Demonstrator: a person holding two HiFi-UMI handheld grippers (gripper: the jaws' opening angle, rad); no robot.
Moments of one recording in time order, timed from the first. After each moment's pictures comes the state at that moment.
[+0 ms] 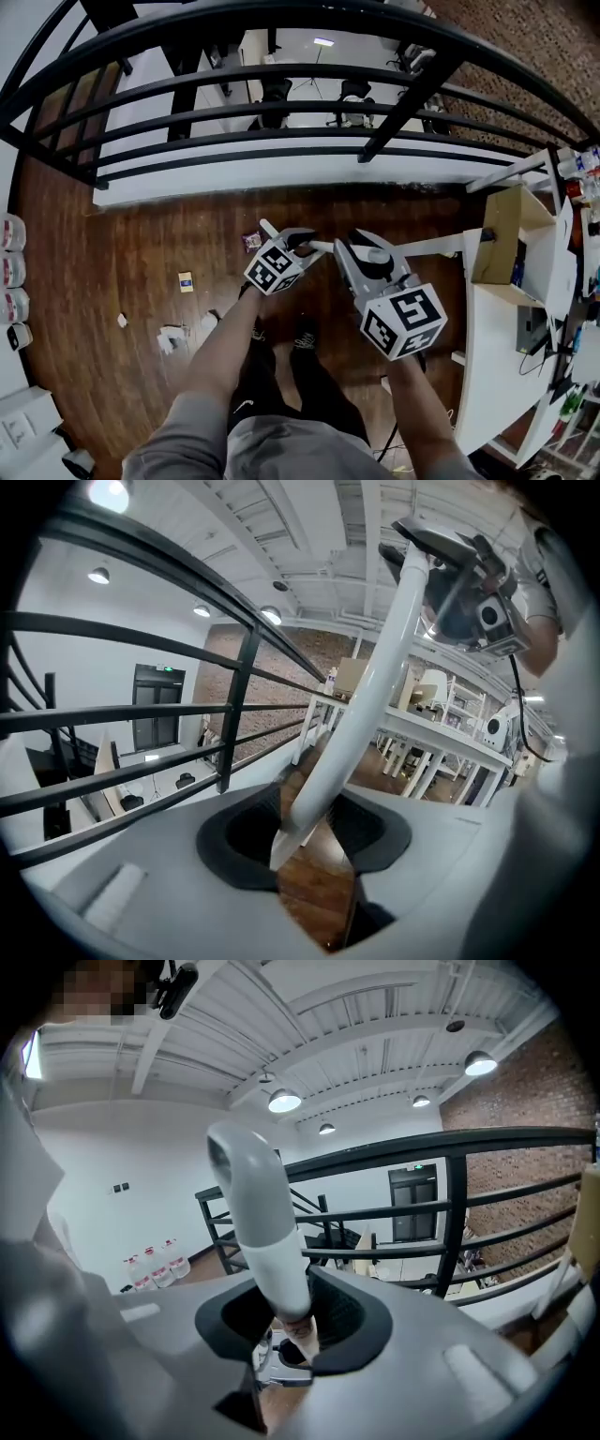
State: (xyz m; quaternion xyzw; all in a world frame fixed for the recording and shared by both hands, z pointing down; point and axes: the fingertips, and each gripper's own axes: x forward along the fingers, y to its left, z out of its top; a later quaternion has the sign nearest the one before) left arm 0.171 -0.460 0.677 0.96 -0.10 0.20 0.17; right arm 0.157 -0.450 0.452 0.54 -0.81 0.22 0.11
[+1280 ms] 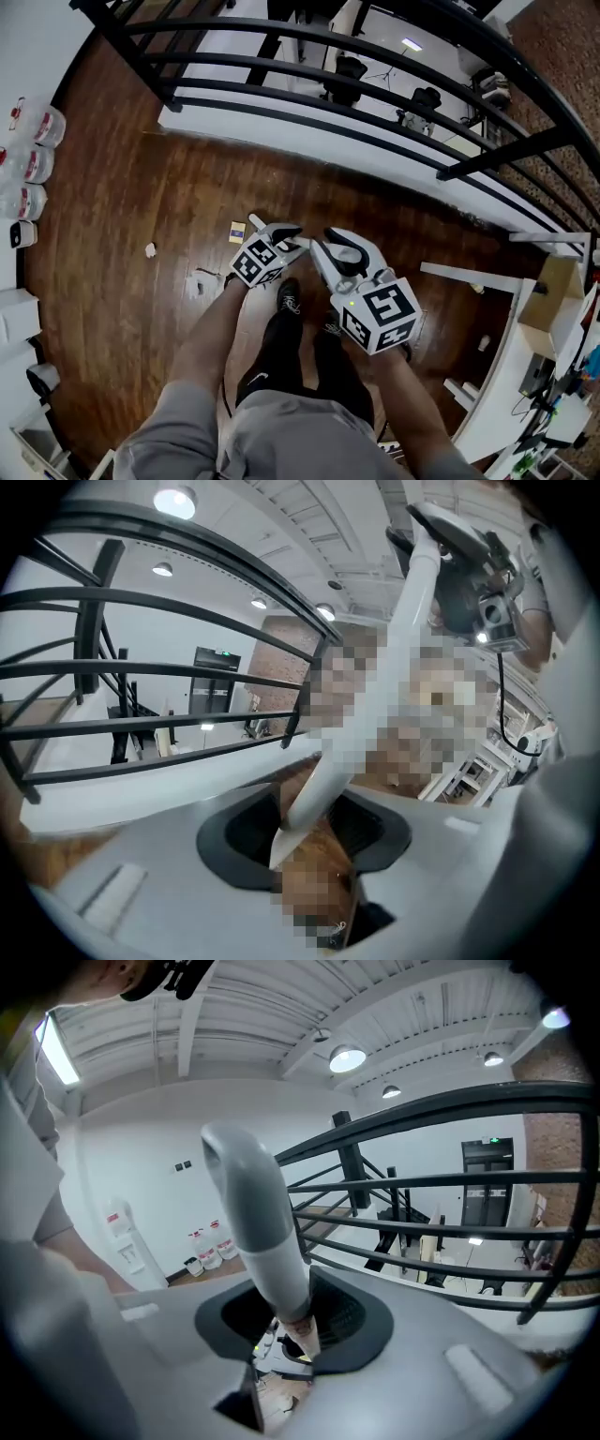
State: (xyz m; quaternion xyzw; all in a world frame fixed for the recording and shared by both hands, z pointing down) left arm -0.147 -0.444 0.727 0.91 -0.22 0.24 0.25; right arm -0.154 -0.450 0.500 0.35 -0.89 0.24 0.16
